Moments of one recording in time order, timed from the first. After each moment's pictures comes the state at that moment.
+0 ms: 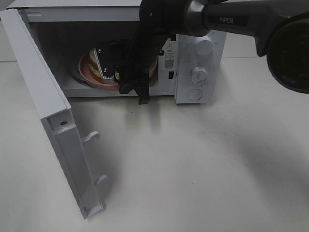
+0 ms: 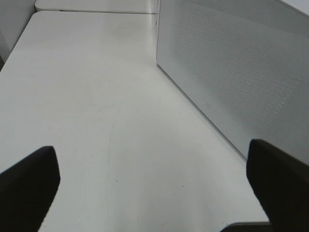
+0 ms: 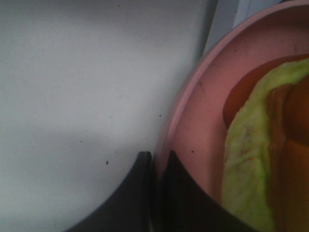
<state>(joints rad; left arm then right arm) 0.00 0.00 -0.52 -0.06 1.08 0.01 0.57 2.40 -2.03 0.19 0.78 -1.43</state>
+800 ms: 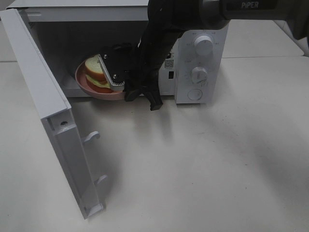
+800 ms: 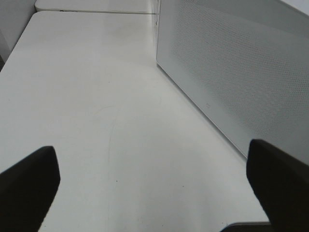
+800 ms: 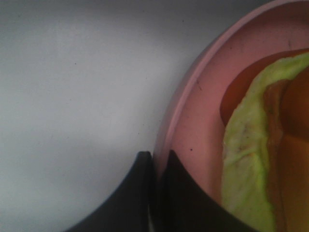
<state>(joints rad) 0.00 0.00 -0.52 -0.06 1.08 0.01 0.57 2.24 -1.79 0.24 0.75 -1.57</state>
